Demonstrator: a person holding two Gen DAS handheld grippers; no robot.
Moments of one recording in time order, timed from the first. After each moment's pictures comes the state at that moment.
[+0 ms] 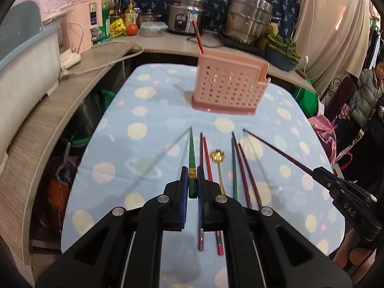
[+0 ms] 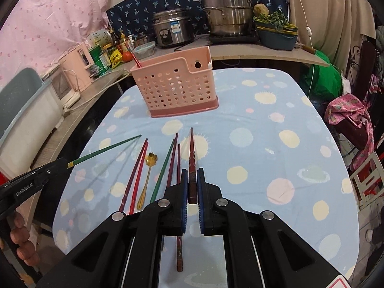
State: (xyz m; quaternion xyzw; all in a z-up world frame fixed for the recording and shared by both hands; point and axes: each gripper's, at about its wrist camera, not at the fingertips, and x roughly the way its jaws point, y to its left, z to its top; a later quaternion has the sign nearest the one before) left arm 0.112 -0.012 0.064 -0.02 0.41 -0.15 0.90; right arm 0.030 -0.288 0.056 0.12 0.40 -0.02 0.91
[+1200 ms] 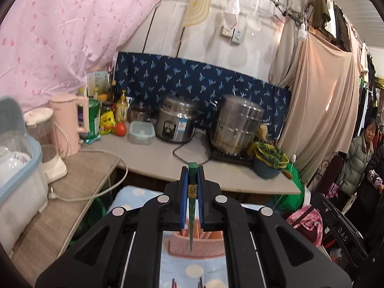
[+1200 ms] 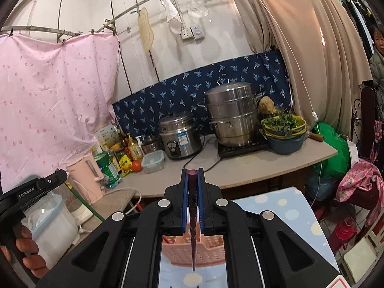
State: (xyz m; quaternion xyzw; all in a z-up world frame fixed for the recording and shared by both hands) left arm 0.236 -0.040 0.267 -0.10 0.19 -0.16 0.96; right arm 0.158 -0.333 0.246 0.15 0.15 -0.04 0.98
